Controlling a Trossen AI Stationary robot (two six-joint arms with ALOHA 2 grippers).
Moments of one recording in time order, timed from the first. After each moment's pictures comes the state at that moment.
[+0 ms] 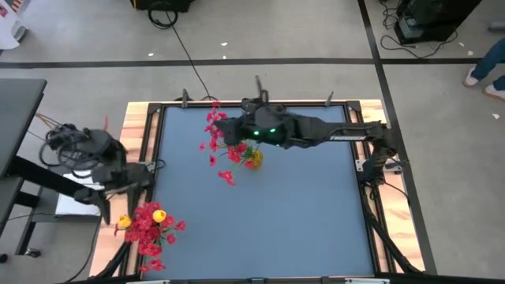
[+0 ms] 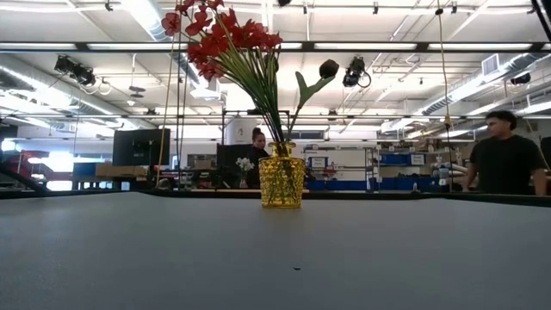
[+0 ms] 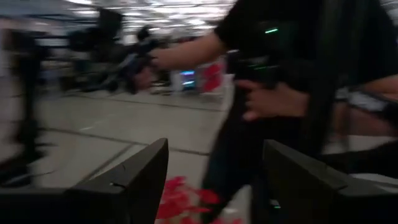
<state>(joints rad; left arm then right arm) -0.43 0.50 0.78 -0.19 0.88 -0.07 0.00 1.85 1.92 -0.28 0.36 0.93</state>
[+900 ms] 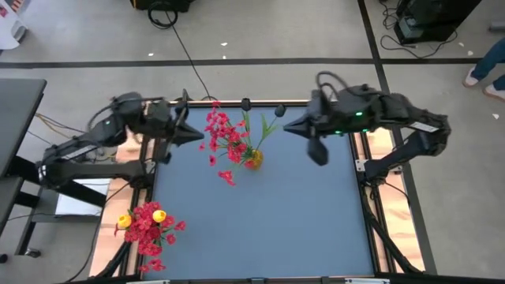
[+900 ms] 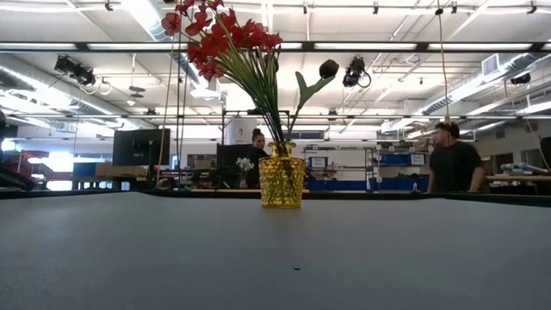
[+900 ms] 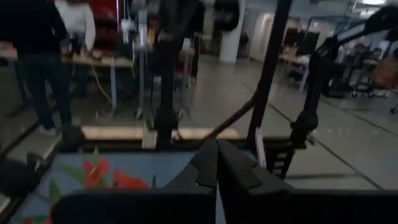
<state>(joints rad) 0.36 0.79 0.98 -0.19 0.56 -0.09 0.04 1.40 1.90 -0.93 0.14 0.13</state>
